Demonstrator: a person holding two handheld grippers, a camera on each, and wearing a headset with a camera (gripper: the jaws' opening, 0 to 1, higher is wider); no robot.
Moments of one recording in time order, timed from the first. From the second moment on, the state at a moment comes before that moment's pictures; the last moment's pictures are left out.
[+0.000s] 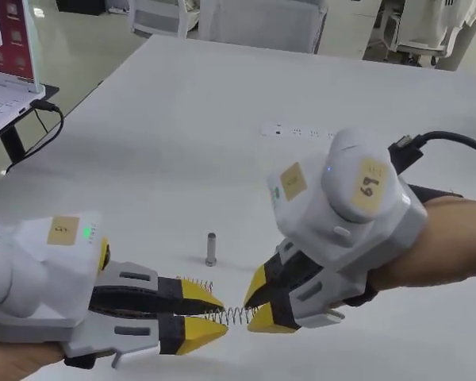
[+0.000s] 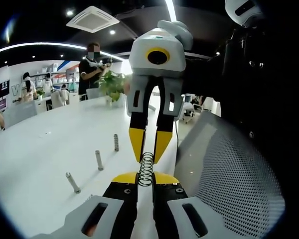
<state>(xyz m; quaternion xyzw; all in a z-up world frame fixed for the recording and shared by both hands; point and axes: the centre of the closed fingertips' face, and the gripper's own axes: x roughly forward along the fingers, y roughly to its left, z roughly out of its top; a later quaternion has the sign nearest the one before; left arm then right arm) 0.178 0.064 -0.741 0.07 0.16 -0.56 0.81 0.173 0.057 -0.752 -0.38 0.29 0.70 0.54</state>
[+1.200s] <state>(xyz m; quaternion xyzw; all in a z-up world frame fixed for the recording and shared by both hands) 0.176 0.059 -0.741 0.07 0.16 -0.57 0.81 0.168 0.067 -0.735 -0.35 0.28 0.70 0.55</state>
